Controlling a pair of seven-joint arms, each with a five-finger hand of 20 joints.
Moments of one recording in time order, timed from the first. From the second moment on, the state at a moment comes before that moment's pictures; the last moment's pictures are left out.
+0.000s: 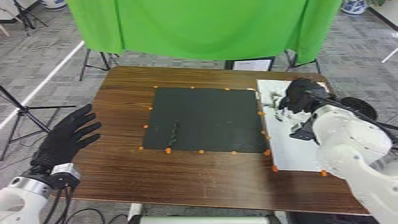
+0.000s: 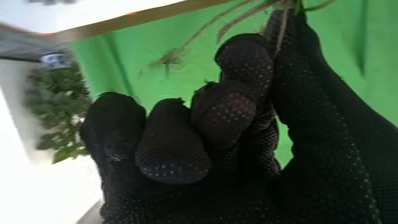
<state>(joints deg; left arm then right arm) 131.5 -48.1 -106.8 -117.4 36.4 -0.6 7.1 -83.3 -41.2 69.7 -115.8 -115.9 -8.4 37.0</state>
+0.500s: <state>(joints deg) 131.1 -48.0 -106.0 -117.2 36.3 -0.8 6.7 -75.3 -55.7 52.6 -107.5 -127.3 -11.3 37.8</state>
